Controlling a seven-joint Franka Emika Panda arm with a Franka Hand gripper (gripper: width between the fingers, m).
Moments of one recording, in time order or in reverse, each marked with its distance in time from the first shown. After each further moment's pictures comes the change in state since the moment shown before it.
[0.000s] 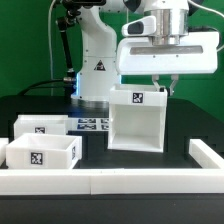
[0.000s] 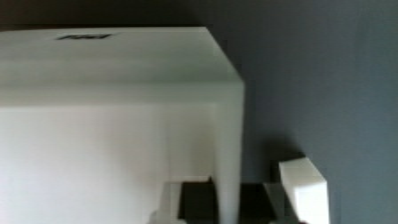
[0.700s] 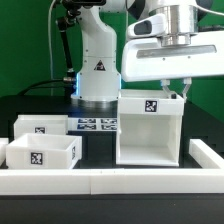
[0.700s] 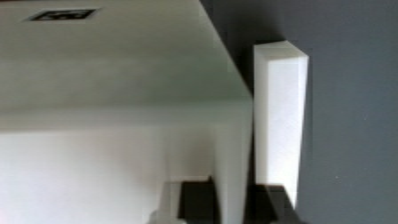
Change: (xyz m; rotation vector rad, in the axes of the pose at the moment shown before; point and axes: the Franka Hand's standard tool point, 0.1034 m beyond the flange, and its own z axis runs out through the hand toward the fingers) arm 0.059 -0.015 0.004 0.045 0.130 -0.106
